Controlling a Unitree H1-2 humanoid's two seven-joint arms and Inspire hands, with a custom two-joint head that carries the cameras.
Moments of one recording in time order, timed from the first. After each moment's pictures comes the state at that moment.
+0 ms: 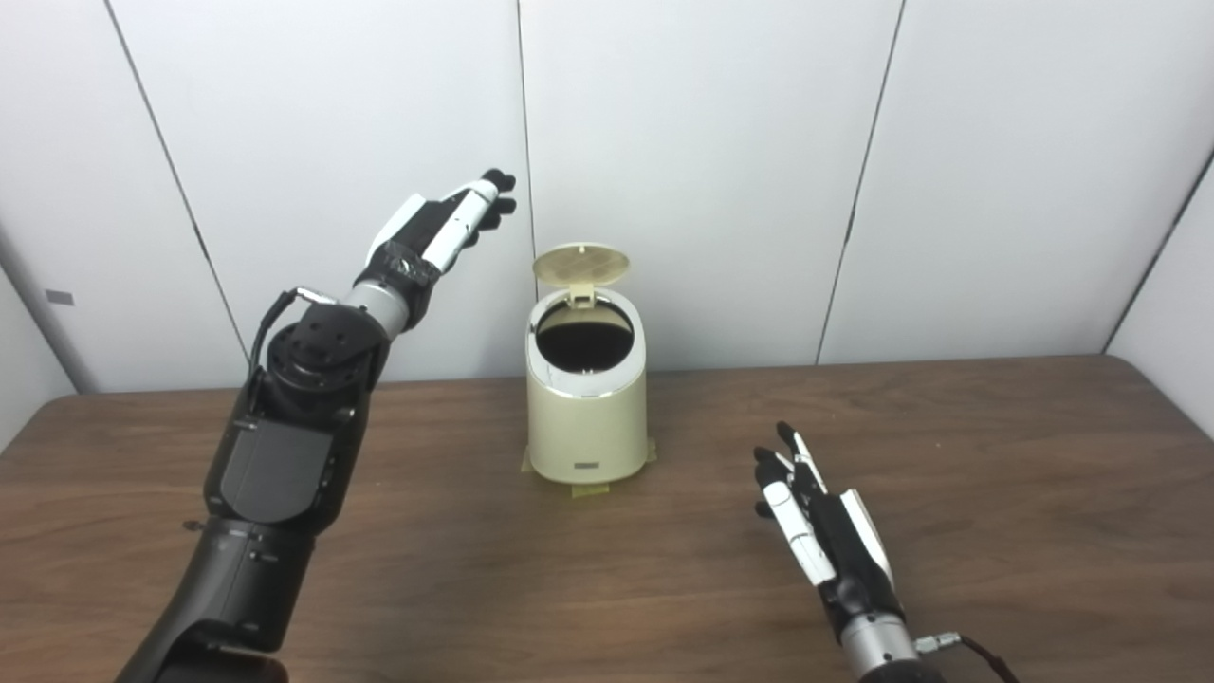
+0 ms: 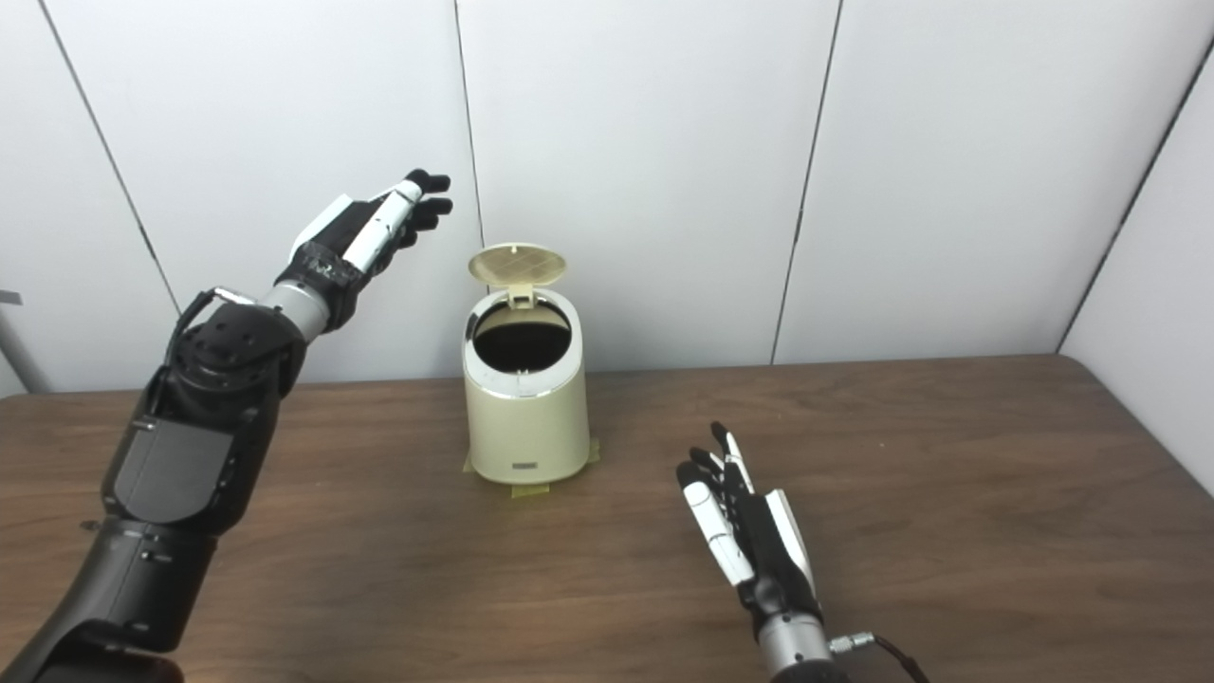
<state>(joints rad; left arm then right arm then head) -0.88 0.25 -0.11 0.31 0.07 0.37 -0.22 -0.06 -0.03 0.07 -0.18 -0.27 0.26 -0.05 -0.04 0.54</state>
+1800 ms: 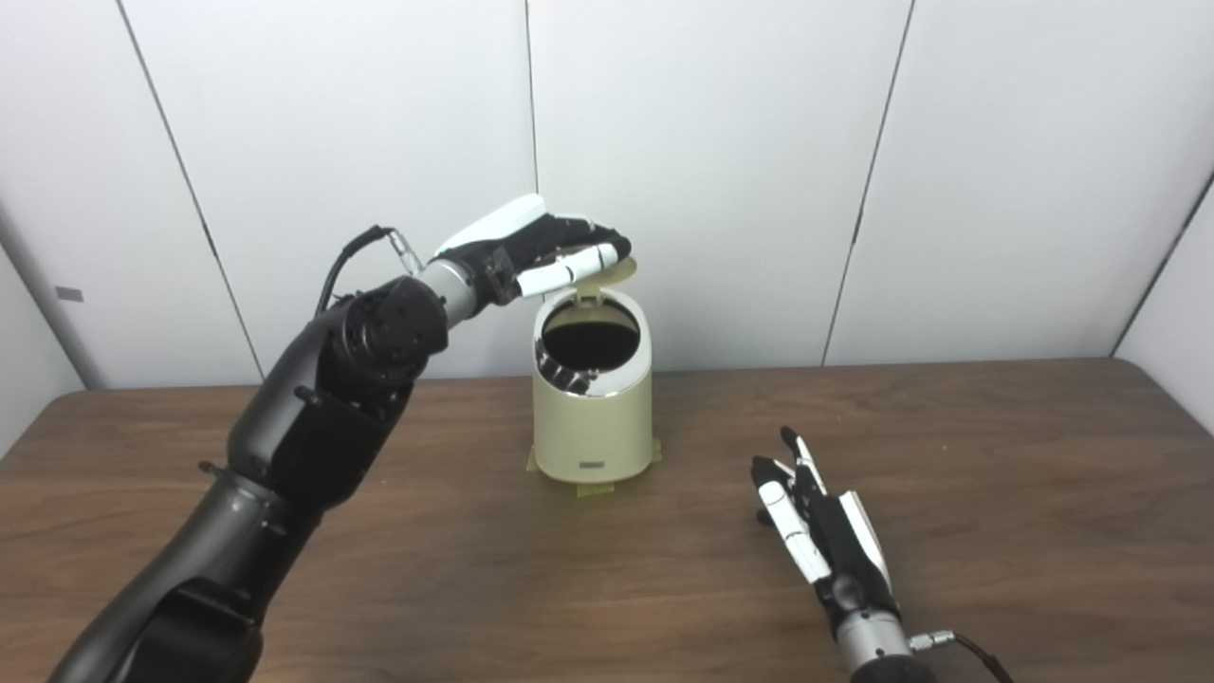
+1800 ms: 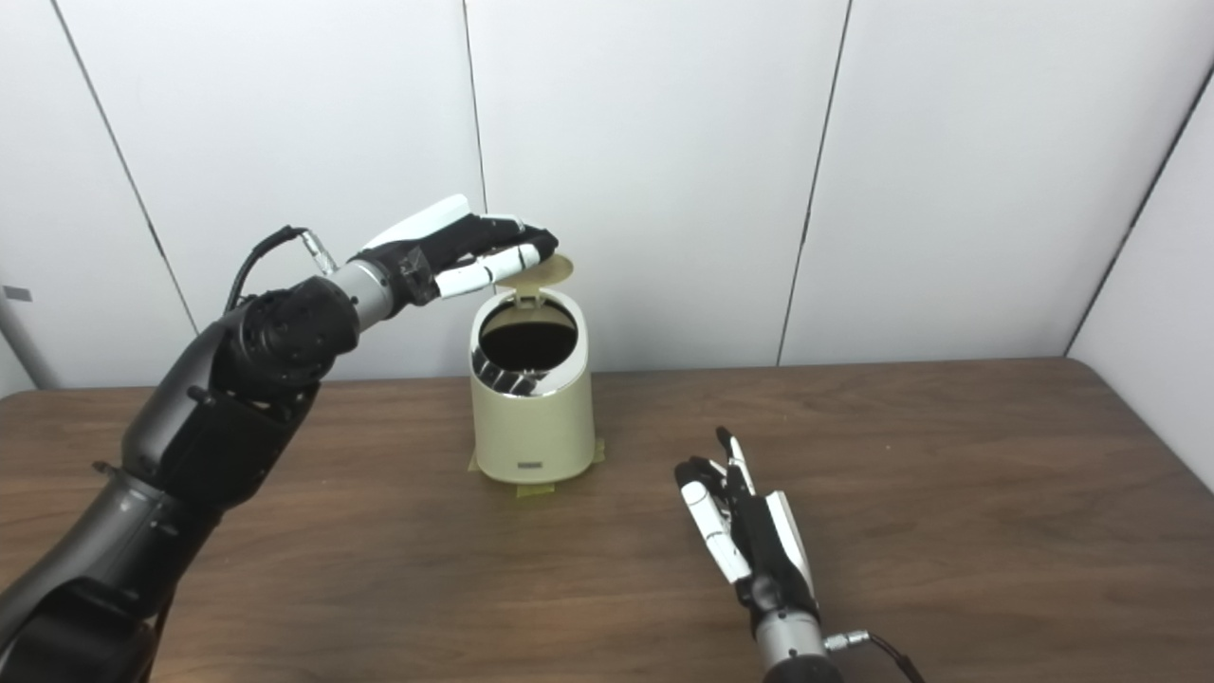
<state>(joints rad) -0.96 0.33 -0.38 0.24 0.40 0.29 -0.48 -0.09 -0.02 0.07 -0.13 -0.31 0.28 -0.08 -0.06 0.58</state>
